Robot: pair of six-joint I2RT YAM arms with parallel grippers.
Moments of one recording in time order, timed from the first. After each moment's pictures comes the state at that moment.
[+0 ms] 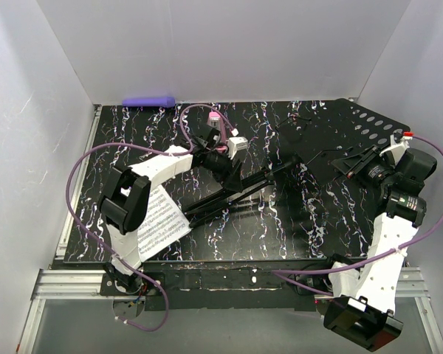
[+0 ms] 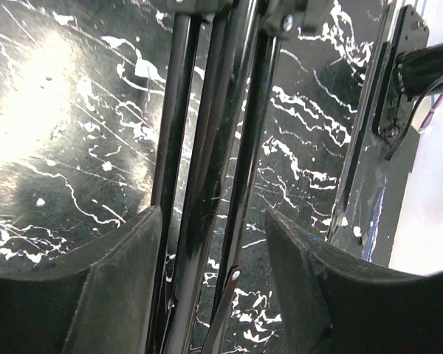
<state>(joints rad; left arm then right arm) -0.58 1.89 1.40 -0.44 0.80 0.14 -0.43 0.84 1.01 -0.69 -0.73 0.52</state>
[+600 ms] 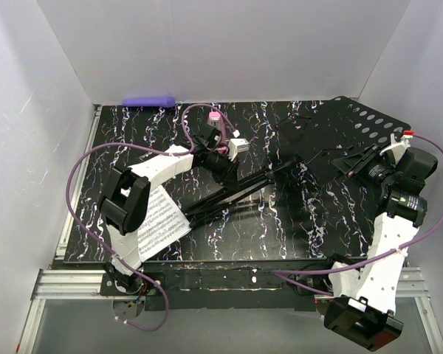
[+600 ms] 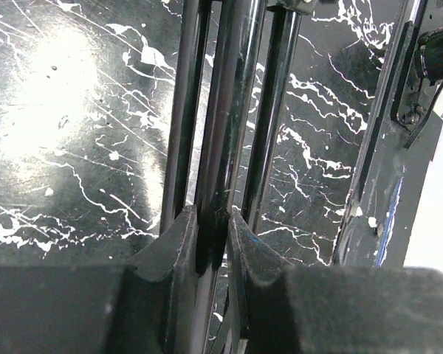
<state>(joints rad) -0.59 1.91 1.42 -0.49 0.77 0.20 -0.42 0.84 1.02 -0.69 -0.72 0.51</state>
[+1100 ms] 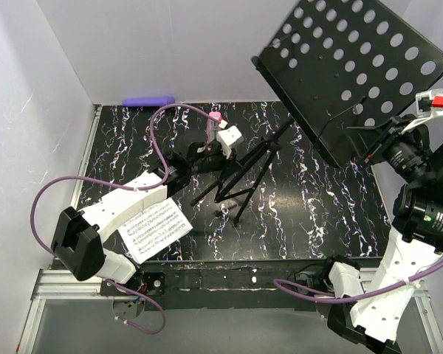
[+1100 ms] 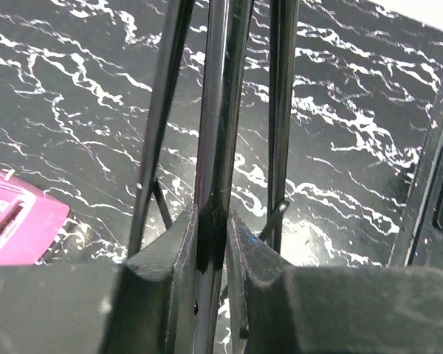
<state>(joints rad) -0.72 1.45 1.17 -0.12 0.38 0.09 -0.40 0.87 1.55 -0.75 -0.83 0.28</state>
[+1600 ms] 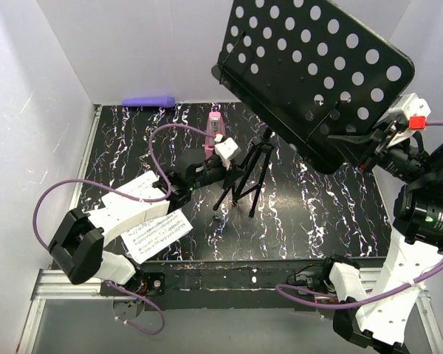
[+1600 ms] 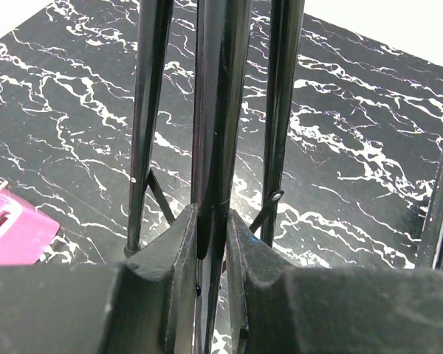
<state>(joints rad) -0.77 1.41 0.93 0.27 0.27 0.01 -0.33 0.87 1.58 -0.65 -1.19 -0.05</state>
